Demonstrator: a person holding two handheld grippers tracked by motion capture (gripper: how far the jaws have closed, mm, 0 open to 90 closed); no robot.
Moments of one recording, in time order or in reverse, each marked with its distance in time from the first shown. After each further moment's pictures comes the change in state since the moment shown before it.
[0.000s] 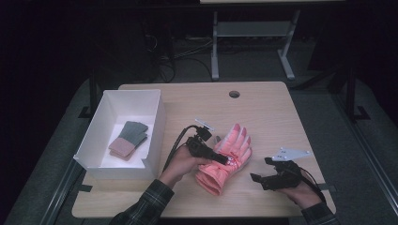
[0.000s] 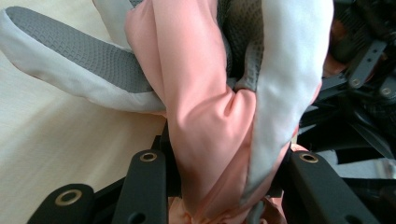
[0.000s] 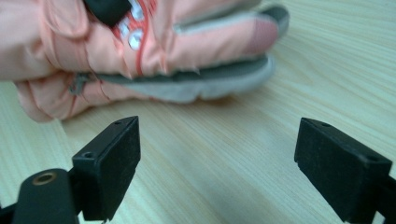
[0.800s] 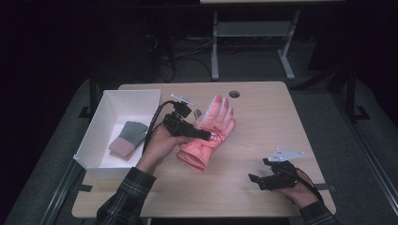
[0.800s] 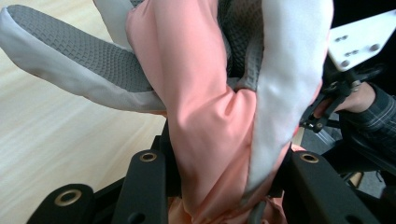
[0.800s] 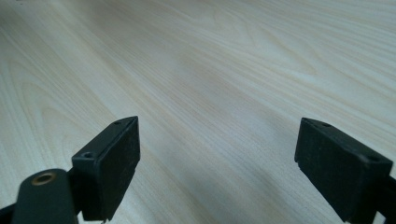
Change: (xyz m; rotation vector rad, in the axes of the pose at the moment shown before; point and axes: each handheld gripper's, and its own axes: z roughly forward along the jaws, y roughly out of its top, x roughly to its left) left arm -0.031 0.027 -0.105 -0.119 0.174 0.037; right arm -0.001 -0.005 0.015 0.022 -0.018 -0.004
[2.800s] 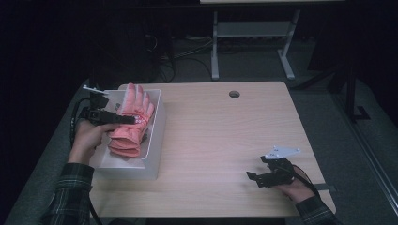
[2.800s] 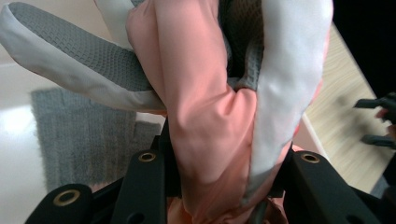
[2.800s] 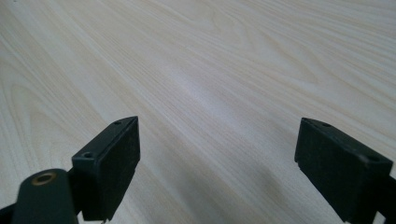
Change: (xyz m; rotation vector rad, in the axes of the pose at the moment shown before) left arm 0.136 -0.085 -0.145 -0.096 0.275 -0.356; right arm -0.004 0.006 0.008 0.009 0.002 -0.014
